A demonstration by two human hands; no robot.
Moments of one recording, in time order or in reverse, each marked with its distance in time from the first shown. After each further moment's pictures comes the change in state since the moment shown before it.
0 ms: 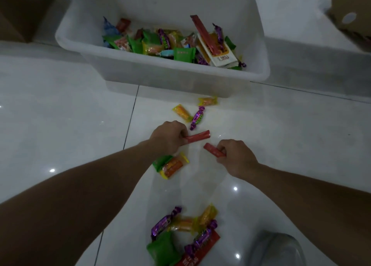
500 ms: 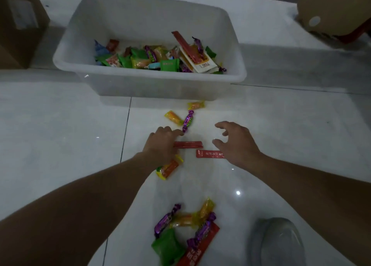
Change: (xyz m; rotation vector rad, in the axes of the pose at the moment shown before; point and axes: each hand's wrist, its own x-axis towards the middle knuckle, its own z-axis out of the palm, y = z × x) left_hand -0.027 0.005 0.002 0.289 0.076 0.096; right_hand -0.033 -0.012 -0.035 0.199 0.293 -0.043
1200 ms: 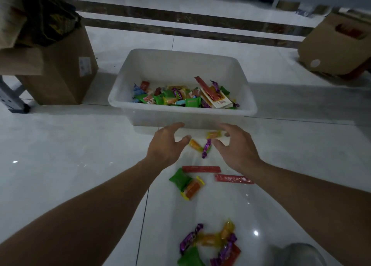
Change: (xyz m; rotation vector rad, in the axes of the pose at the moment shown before) left_hand -0.051 -0.012 -0.102 -0.462 0.429 -0.099; right_hand -0.004 -0.091 -0.029 0.082 0.181 -0.138
